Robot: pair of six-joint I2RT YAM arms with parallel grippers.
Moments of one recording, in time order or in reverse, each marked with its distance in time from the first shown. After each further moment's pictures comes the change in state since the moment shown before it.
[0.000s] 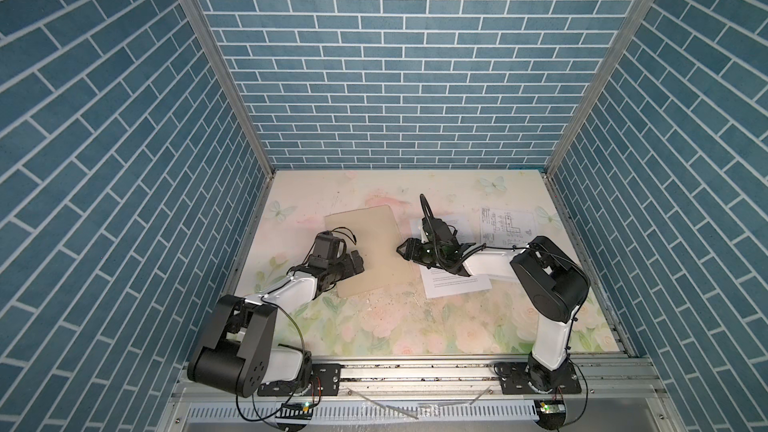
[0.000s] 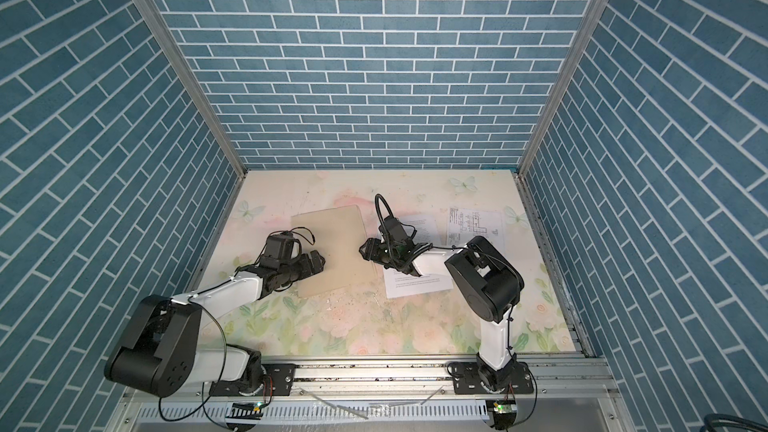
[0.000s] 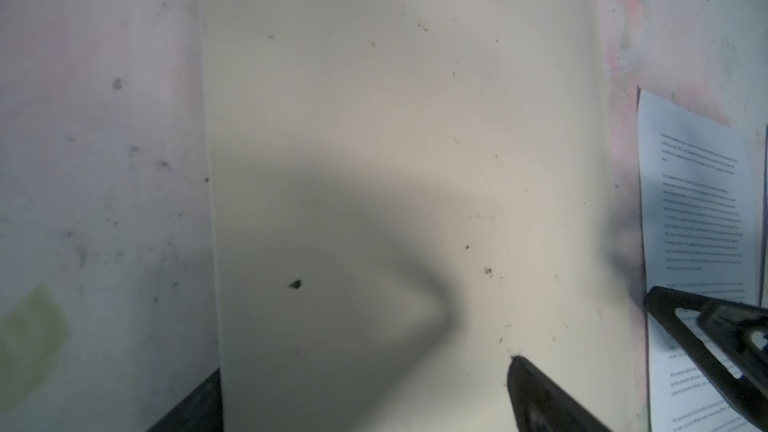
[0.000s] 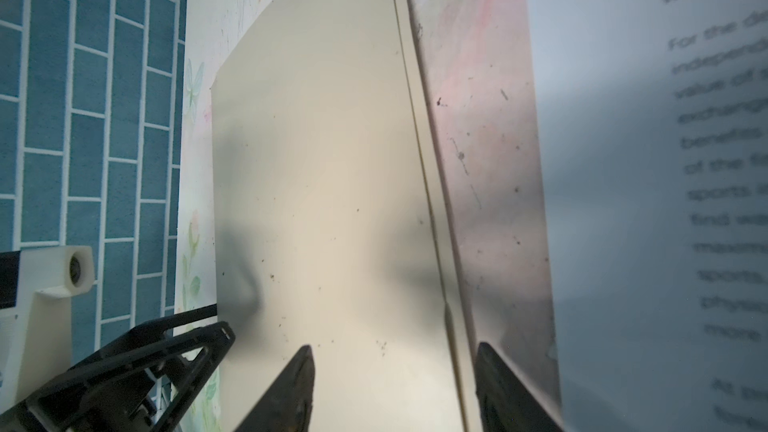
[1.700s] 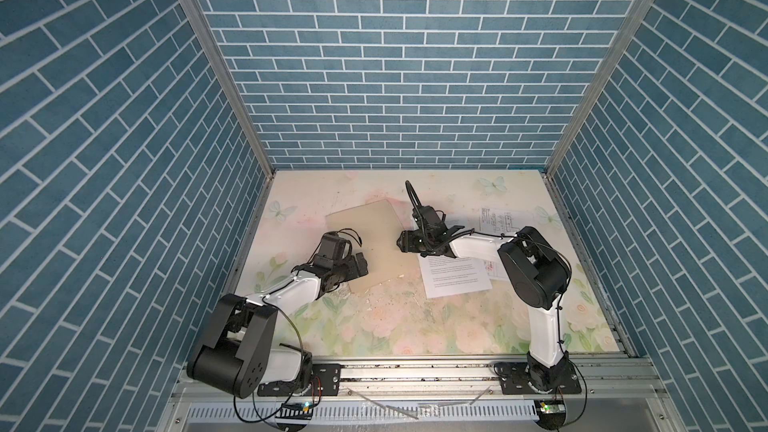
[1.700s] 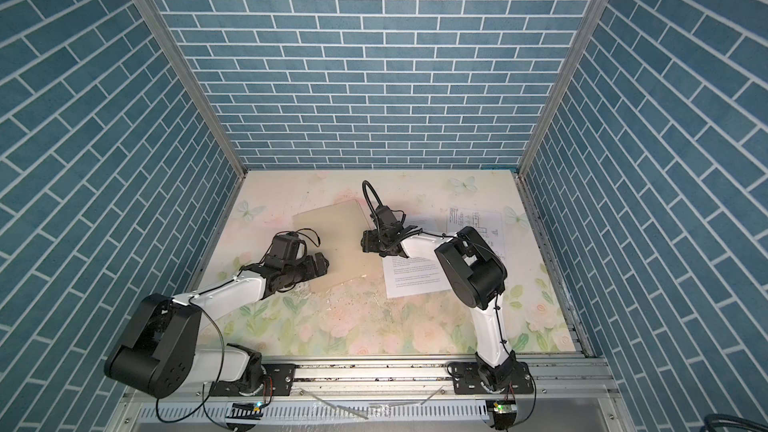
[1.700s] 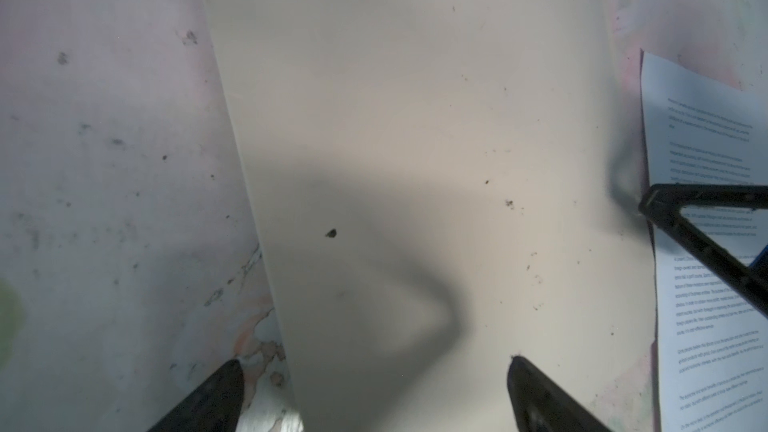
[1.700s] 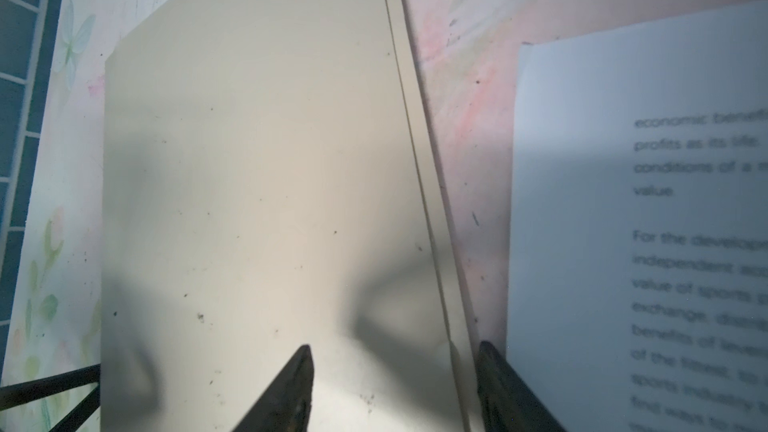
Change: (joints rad) left arm -0.044 -0.005 0.014 -0.051 -0.021 0.005; right arm -0.024 0.143 0.267 -0.272 0.097 -0.274
